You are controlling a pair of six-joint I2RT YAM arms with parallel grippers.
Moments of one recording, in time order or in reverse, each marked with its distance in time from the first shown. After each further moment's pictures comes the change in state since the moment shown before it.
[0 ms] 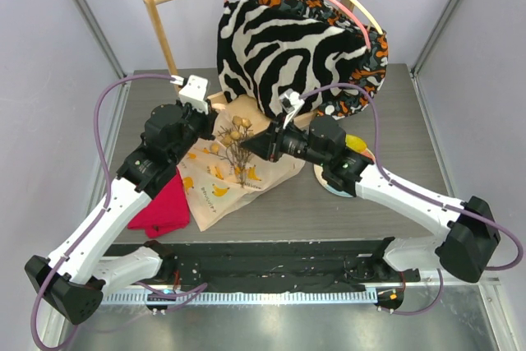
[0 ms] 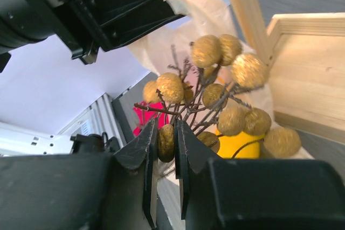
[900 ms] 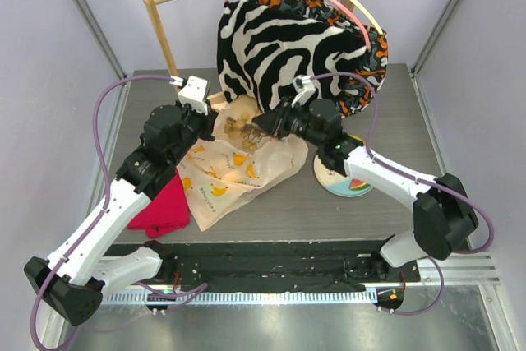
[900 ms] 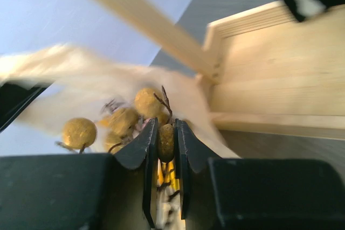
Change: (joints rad) left arm 0.000 -0.008 -0.005 0.000 0.005 0.000; right arm -0.135 0.192 0.031 0.110 0.043 0.183
